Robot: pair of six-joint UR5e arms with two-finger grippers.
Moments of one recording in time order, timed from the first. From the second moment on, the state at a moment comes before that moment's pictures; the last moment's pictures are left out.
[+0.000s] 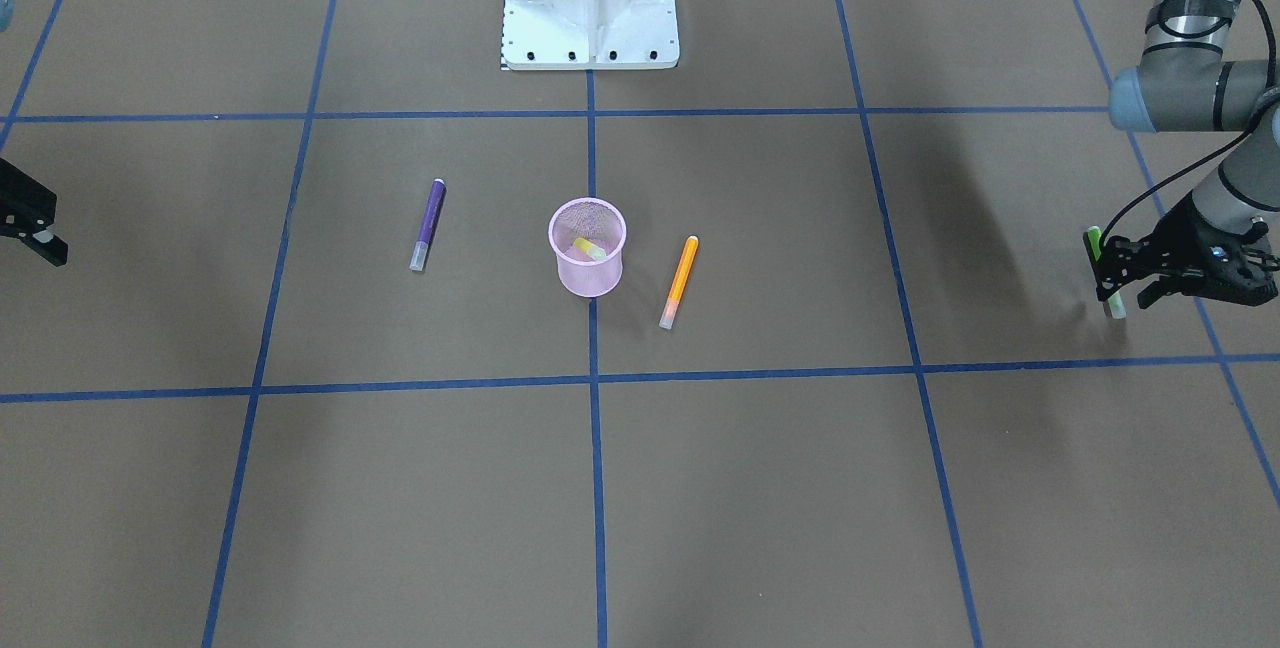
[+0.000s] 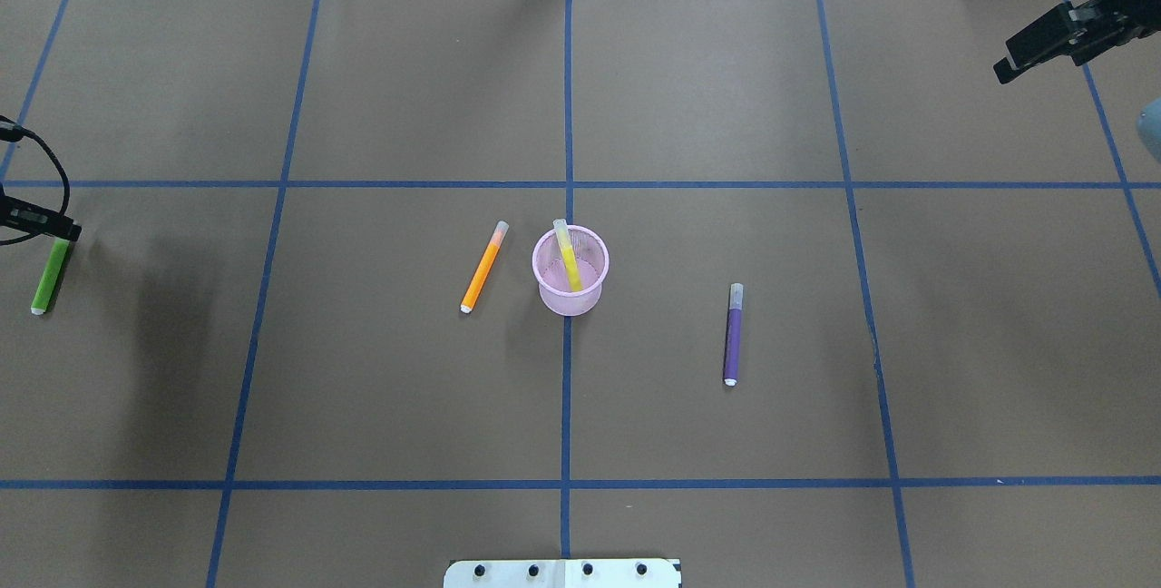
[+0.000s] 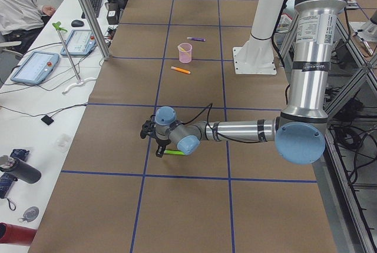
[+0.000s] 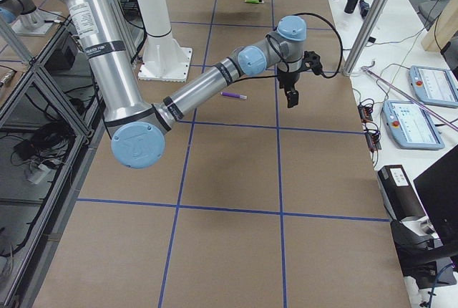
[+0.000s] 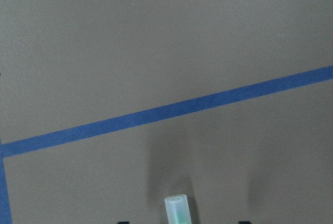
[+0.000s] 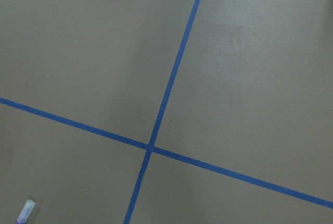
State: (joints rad) left arm -1.08 -1.61 -1.37 -2.34 -2.17 -0.50; right arm 1.26 -1.27 1.88 -1.67 2.32 0.30
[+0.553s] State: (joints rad) left arm -1.07 -1.61 -1.36 -2.34 -2.17 -0.50; right arm 1.26 -1.27 1.88 -1.67 2.32 0.30
